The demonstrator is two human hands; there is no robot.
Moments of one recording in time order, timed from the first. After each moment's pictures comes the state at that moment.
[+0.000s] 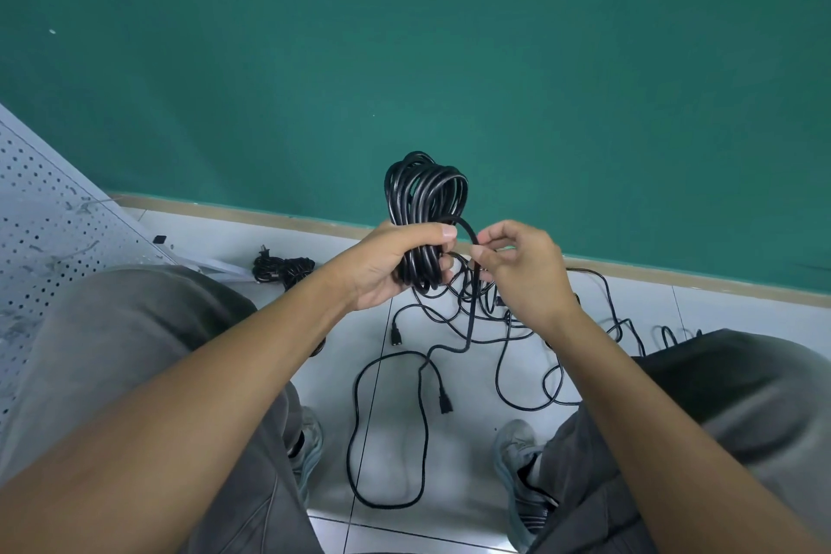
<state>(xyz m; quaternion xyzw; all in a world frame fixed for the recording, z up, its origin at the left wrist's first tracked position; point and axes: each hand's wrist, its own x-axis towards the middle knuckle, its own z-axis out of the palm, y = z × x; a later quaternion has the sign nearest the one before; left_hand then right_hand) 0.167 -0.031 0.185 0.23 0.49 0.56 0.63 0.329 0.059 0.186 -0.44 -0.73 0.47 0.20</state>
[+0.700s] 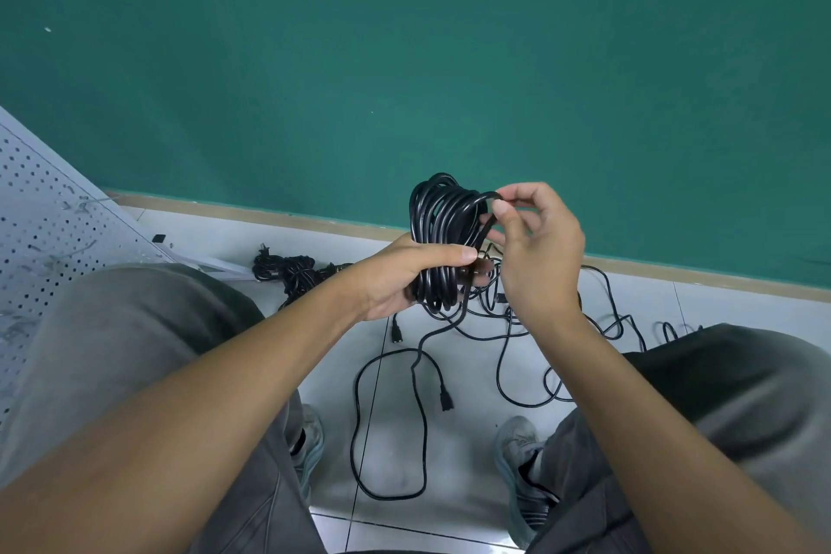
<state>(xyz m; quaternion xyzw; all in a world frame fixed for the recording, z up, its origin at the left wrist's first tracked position) 0.184 -0.034 0.181 0.27 0.50 0.51 0.65 0.319 0.044 0.208 -0.43 -0.63 0.50 0.41</state>
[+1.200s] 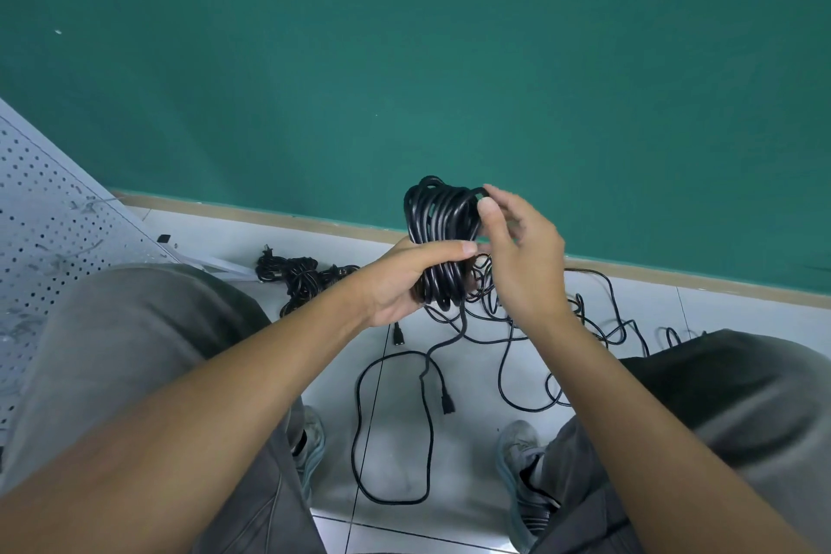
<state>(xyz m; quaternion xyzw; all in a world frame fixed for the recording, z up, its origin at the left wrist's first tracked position) 0.186 -0.033 0.177 0.24 0.49 0.55 0.64 0.312 0.050 0.191 -0.42 -0.71 0.47 0.32</state>
